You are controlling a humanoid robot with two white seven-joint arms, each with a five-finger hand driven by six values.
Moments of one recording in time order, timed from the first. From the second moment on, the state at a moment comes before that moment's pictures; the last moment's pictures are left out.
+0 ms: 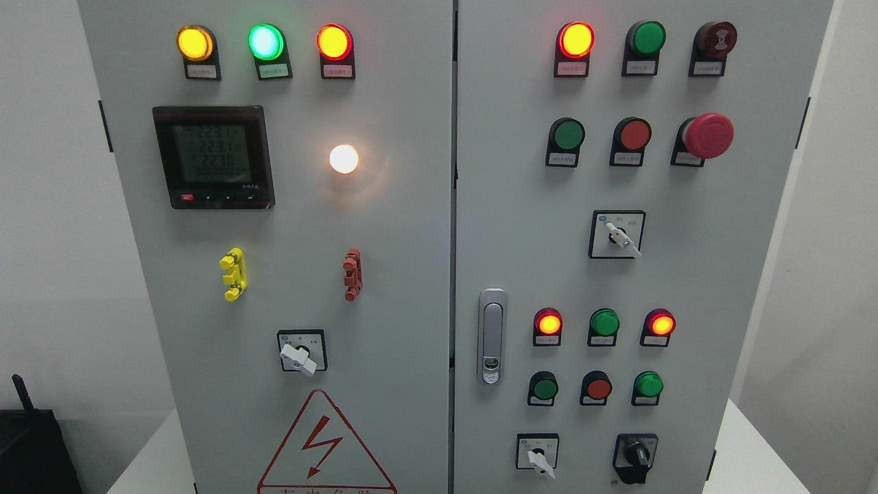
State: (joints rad) left arm -0.05 -0.08 0.07 0.11 -0.08 -0.10 -0.12; right arm 0.22 0.09 0.12 -0.19 -0.05 -0.05 0.25
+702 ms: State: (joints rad) left arm -0.05 -0.08 0.07 0.11 -0.08 -0.10 -0.12; right arm 0.22 0.10 0.12 -0.17 -0.05 -0.10 0.22
